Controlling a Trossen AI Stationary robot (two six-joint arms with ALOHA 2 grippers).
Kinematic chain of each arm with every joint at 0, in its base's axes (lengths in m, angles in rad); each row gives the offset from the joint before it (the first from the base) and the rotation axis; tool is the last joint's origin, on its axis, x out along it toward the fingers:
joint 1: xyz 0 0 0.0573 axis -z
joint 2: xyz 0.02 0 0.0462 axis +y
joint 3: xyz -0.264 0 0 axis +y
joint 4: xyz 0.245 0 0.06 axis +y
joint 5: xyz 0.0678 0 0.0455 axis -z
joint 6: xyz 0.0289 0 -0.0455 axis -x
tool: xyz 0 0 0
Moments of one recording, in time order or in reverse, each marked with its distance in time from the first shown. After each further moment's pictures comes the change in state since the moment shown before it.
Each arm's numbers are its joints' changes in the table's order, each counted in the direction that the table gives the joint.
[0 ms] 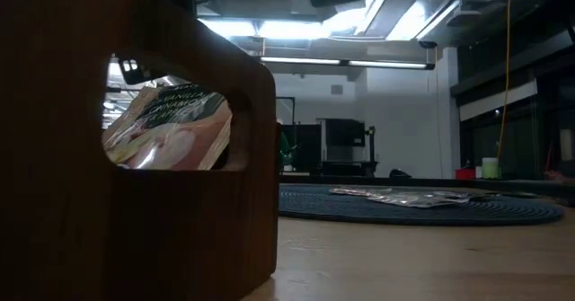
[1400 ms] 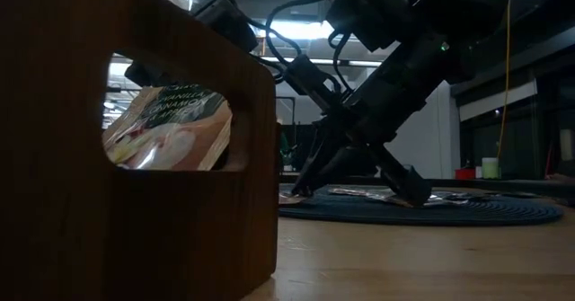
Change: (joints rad) left arm -0.010 0.642 0.000 -0.647 -0.007 0.107; right arm 0.044 -0.022 0.869 -0.910 0.499 -0.614
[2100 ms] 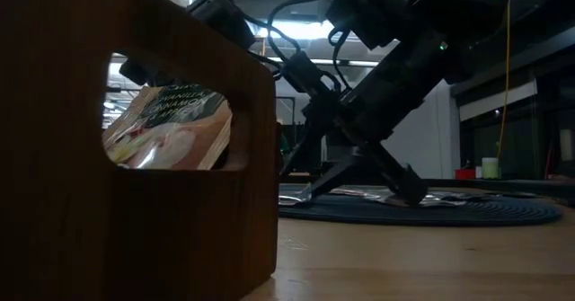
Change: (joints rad) left arm 0.003 0.003 0.002 0.003 -0.053 -0.024; right arm 0.000 0.000 0.001 -0.036 0.003 -0.027
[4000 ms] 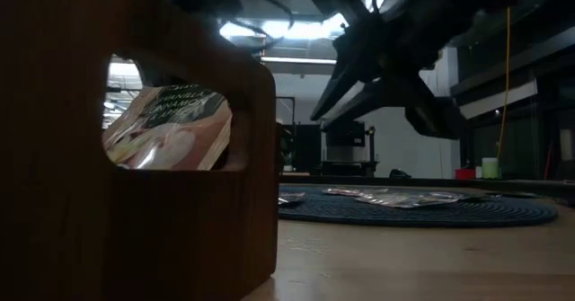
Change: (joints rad) left arm 0.067 -0.116 -0.004 0.080 -0.054 -0.023; right arm -0.139 -0.172 -0.049 0.235 0.081 0.046
